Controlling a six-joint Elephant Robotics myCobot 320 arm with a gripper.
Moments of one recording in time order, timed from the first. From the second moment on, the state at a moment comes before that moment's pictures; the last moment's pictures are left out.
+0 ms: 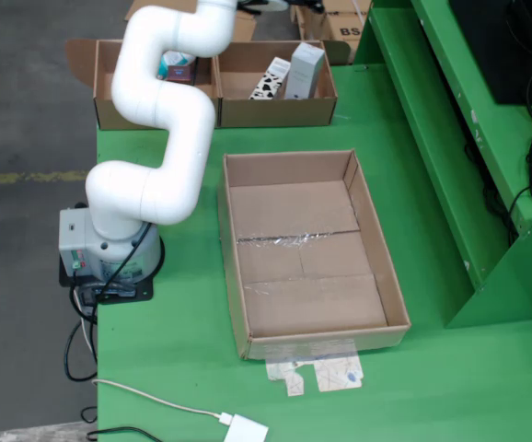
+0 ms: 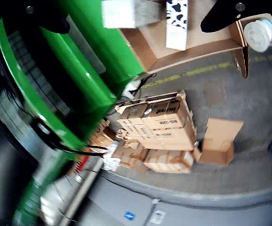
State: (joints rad) arm 1.24 -1.15 -0.03 0.44 1.02 -0.15
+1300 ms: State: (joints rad) arm 0.98 -0.50 -0.61 -0.19 1.32 0.41
